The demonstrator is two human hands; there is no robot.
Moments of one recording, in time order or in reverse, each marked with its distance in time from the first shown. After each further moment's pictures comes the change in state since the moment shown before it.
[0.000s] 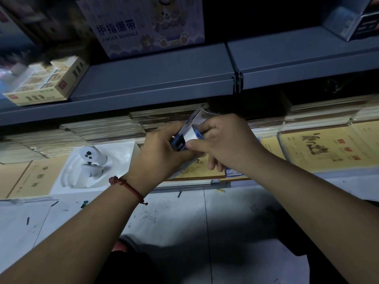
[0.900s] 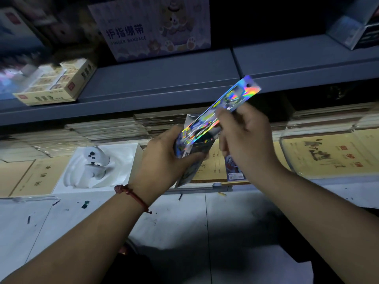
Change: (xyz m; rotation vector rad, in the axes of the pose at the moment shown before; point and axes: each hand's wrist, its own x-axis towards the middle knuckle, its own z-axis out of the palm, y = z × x) left_hand -0.013 -0.006 0.004 0.061 0.058 -0.102; right_hand -0.002 -0.002 0.003 0.319 0.430 -0.163
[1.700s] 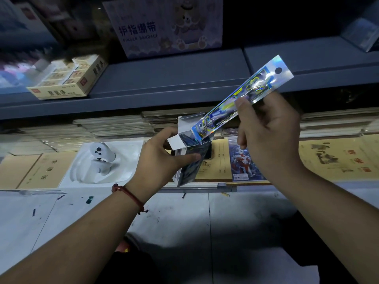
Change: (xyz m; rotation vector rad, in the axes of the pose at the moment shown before) left_hand -0.008 -0.011 -0.011 -0.330 0.020 -0.317; right_hand -0.001 -0.009 -0.011 -0.060 0.074 -0.232
